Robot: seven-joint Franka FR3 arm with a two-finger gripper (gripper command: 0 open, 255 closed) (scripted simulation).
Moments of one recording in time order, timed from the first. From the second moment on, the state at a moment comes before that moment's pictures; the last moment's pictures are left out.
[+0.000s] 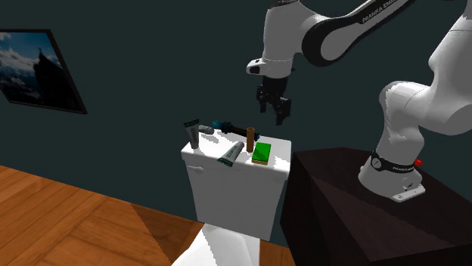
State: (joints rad) arm -0.02 -0.26 -0.20 -2.40 -0.22 2.12 -0.45
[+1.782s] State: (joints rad) arm -0.10 0.55 -0.24 -2.01 -0.33 2.52 -0.76
